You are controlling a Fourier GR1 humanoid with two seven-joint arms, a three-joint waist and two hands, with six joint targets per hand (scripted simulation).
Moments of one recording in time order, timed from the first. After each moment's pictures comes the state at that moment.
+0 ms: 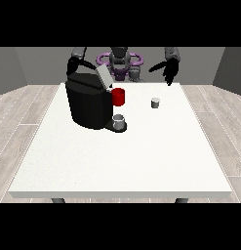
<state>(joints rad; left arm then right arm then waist) -0.16 0.40 -0.02 -1.42 -0.22 -0.18 -0.09 -0.07 -0.09 0.03 -1.55 0.13 -0.16 -0.03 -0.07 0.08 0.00</state>
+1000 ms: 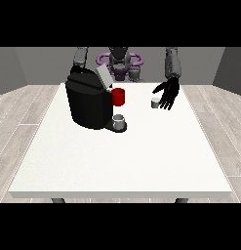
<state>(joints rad) -0.41 0.44 -0.03 -0.98 -0.50 -0.12 -0.19 -0.20 -0.03 0.04 -1.45 0.14 -0.17 0.02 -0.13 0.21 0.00</state>
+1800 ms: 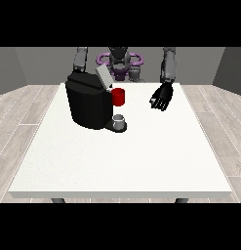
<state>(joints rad) -0.51 0.42 -0.14 -0.81 -0.79 -0.02 -0.19 -0.25 -0.03 0.03 -1.32 0.14 -0.15 -0.02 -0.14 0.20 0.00</state>
